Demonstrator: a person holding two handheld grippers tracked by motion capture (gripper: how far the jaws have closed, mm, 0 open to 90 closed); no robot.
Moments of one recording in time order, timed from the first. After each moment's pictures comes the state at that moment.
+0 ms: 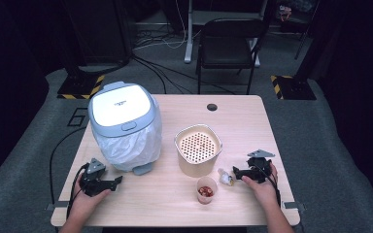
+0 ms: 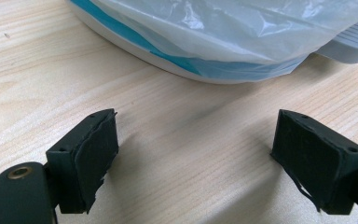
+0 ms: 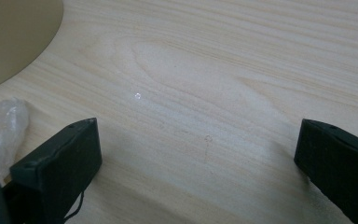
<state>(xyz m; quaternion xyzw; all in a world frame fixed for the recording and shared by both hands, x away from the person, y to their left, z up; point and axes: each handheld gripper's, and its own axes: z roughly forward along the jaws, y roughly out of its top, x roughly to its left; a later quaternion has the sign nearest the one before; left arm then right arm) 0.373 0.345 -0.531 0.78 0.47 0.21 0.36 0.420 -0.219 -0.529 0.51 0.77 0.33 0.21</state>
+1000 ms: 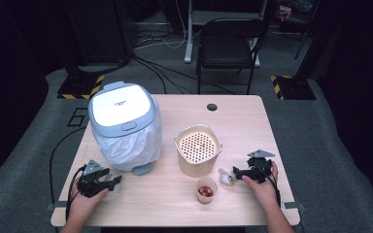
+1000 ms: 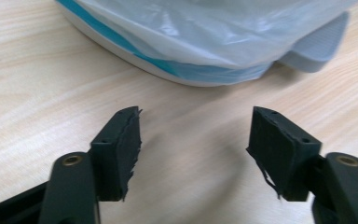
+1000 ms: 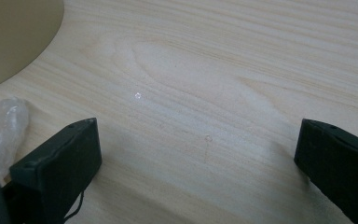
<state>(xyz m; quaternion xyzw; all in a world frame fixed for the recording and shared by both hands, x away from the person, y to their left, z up) 0.359 0.345 -0.521 0.77 0.47 0.18 0.39 0.420 -0.219 -0.529 0.51 0.77 0.33 0.21</state>
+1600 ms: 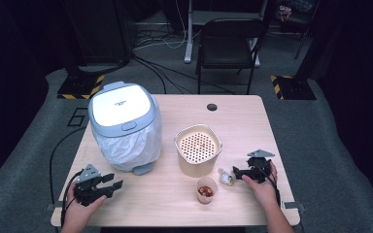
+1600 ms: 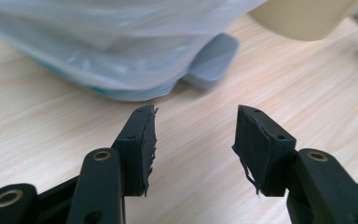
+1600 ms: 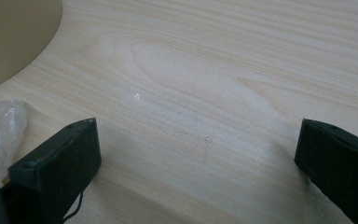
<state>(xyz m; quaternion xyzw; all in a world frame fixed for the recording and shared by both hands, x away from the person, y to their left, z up) 0.324 0.328 -0.484 0.79 0.42 0.14 0.43 0.421 -0.218 -0.529 0.51 0.76 0.33 0.21</state>
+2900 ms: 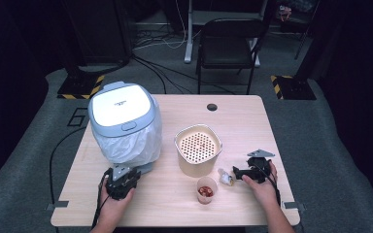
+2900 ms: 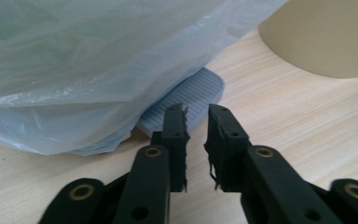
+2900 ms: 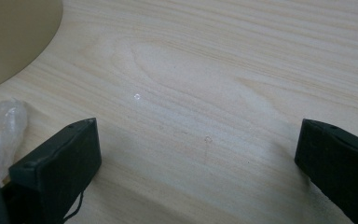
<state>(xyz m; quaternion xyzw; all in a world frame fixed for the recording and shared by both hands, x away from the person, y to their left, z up) 0.339 0.243 -0.499 0.72 0.52 0.22 0.40 0.421 -0.219 -0.529 0.51 0.76 0.33 0.21</state>
